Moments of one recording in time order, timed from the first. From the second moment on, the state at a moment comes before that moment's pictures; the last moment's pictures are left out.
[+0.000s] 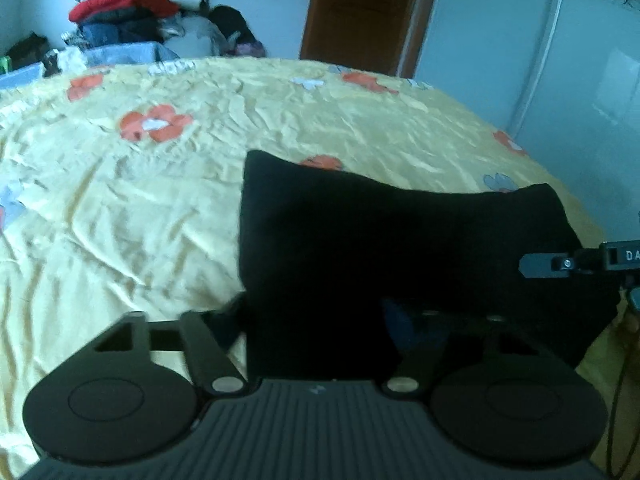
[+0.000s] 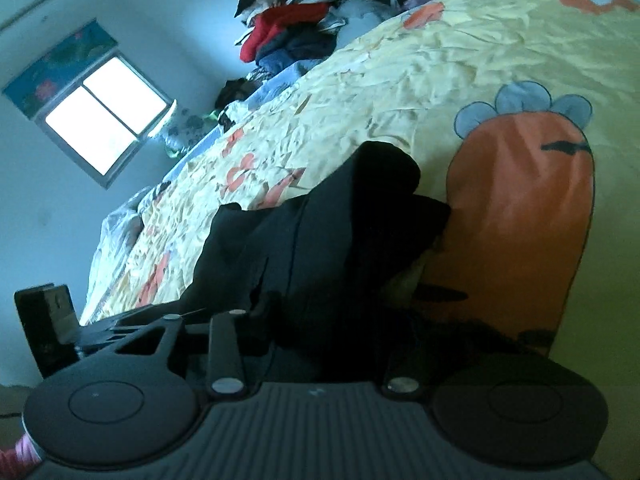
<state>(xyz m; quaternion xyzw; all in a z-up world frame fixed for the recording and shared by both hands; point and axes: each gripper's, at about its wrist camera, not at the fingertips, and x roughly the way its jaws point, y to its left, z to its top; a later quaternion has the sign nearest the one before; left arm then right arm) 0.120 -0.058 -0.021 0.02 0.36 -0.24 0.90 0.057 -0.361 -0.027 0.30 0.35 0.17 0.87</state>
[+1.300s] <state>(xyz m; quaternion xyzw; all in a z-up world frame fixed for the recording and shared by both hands) 0.192 0.022 0.006 0.08 0.32 -0.07 0.94 0.176 -0.249 0.013 0.13 0.37 0.09 0.92</state>
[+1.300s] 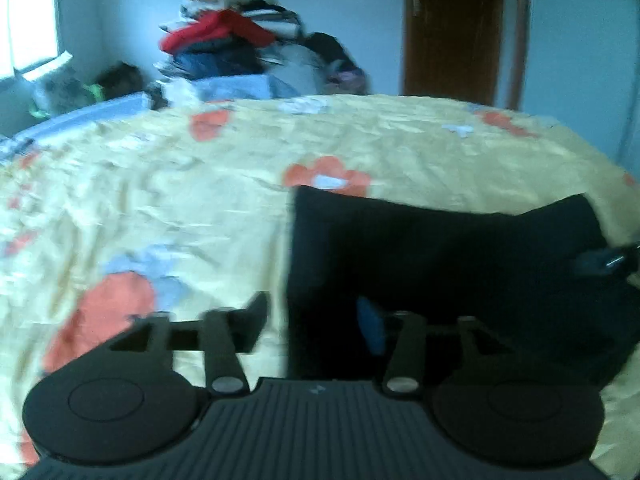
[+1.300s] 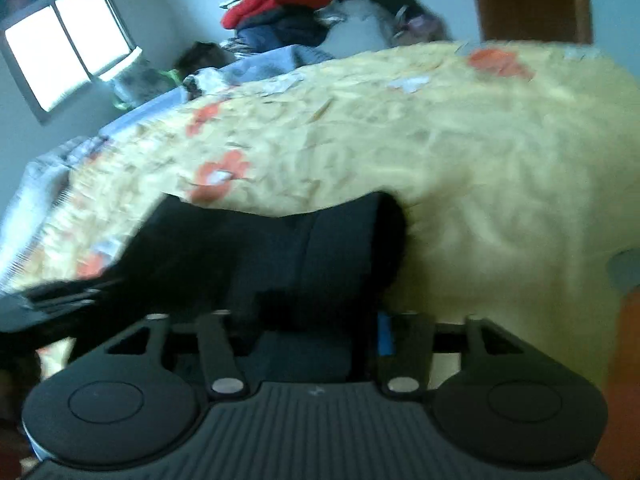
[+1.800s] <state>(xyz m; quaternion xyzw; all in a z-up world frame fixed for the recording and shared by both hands) 0.169 -0.005 0.005 0.03 0.35 -0.10 0.93 0.177 -0.182 0.010 -0.06 0.35 0.12 0.93</state>
